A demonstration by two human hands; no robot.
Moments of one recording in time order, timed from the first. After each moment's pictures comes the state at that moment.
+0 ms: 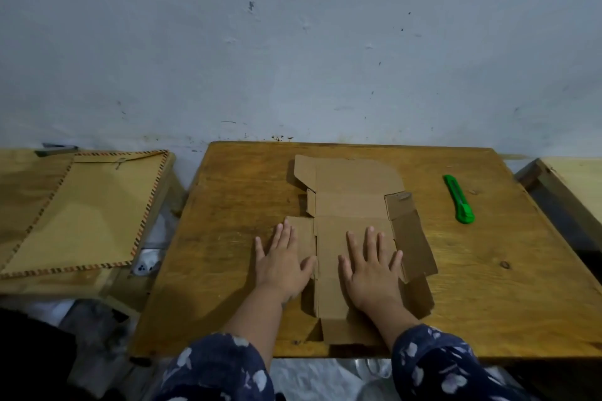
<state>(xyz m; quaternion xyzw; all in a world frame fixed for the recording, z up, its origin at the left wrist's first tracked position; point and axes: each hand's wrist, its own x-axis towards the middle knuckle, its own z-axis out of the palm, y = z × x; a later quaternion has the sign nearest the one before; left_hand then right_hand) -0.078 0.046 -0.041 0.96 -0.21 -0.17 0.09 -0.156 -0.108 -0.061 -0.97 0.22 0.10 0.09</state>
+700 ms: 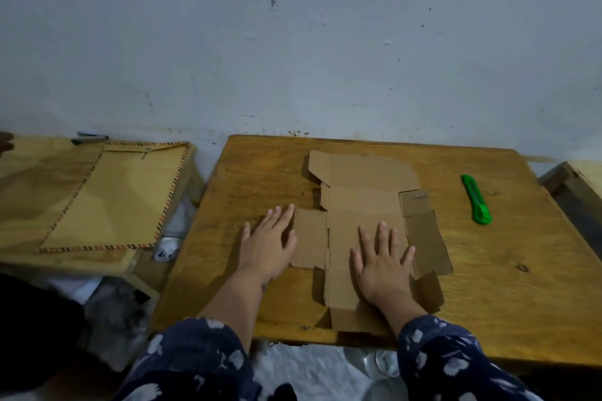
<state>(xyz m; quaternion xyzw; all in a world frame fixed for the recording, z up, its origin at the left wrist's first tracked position) -0.068 0.089 -0.021 0.96 -0.18 -0.11 0.19 -0.156 -0.113 -0.066 -0.97 0.21 0.09 0.10</state>
